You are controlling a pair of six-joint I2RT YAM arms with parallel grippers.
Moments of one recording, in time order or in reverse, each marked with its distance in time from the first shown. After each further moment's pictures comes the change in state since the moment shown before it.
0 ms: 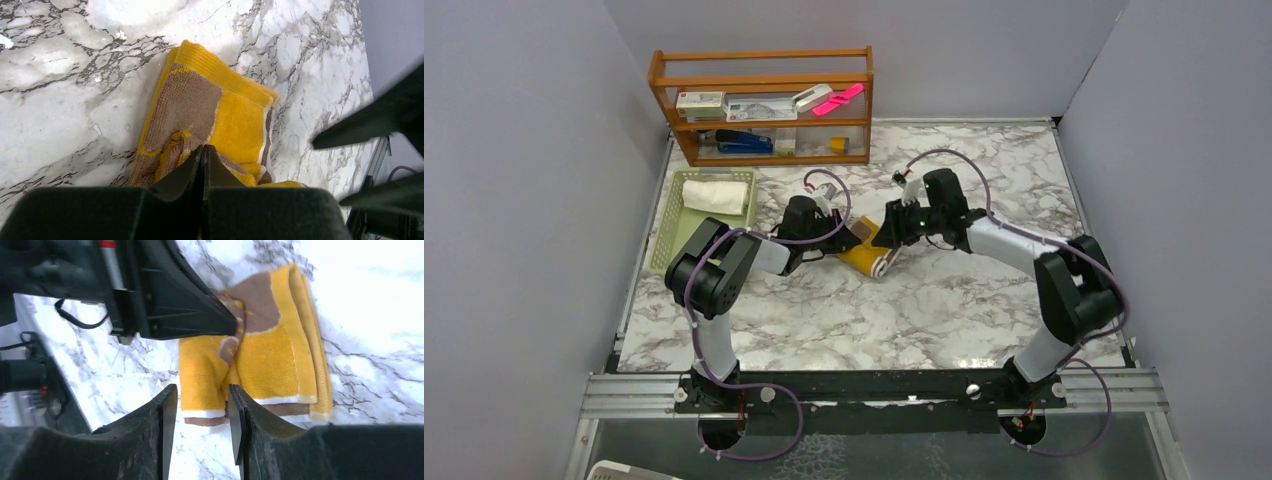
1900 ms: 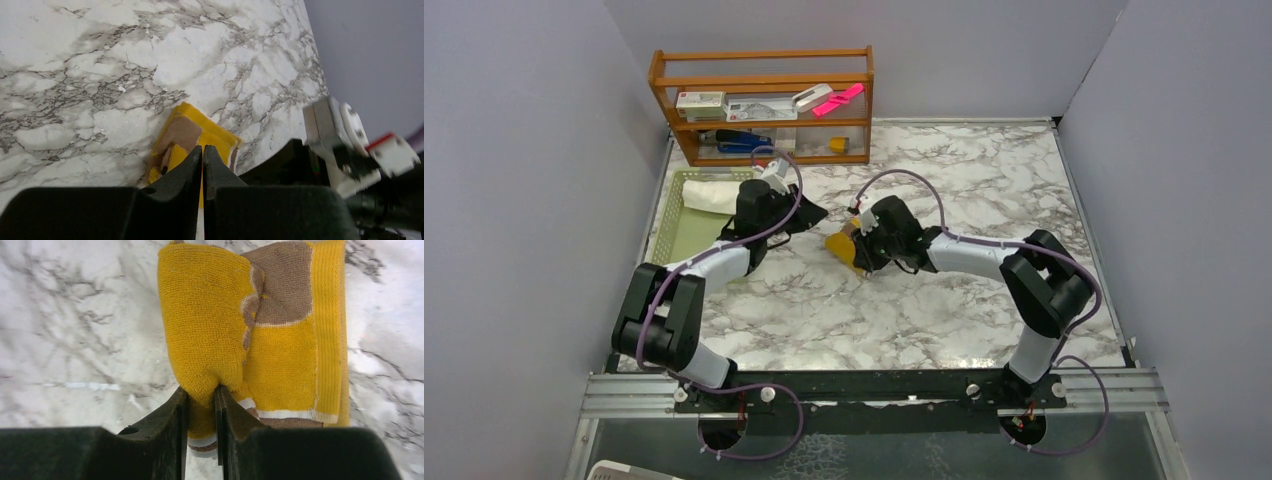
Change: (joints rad) left arm 0.177 -0.346 -0.042 -0.177 -0.005 -0.017; right arm 0.320 0.025 -0.031 0.055 0.513 -0.160
